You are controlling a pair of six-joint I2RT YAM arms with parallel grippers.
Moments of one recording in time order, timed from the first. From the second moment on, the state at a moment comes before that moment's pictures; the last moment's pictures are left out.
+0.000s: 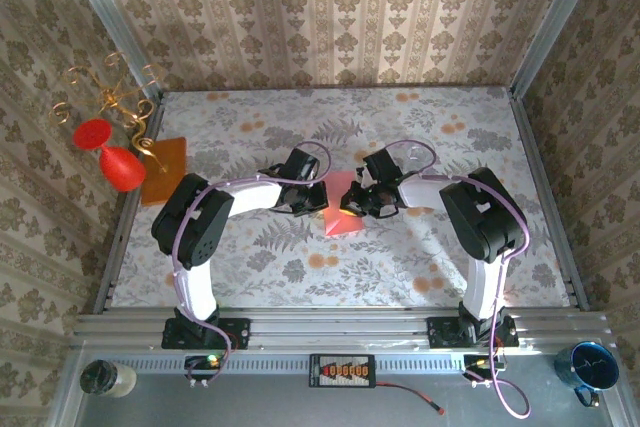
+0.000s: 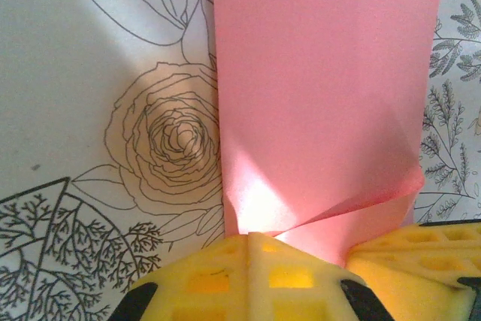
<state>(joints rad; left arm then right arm) -0.66 1.88 1.07 -0.23 0.27 -0.76 0.47 1.90 1.02 -0.12 -0.51 0.83</state>
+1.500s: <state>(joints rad) -0.79 1.75 0.96 -0.17 0.32 -0.90 0.47 1.91 0.94 0.02 -0.48 0.87</state>
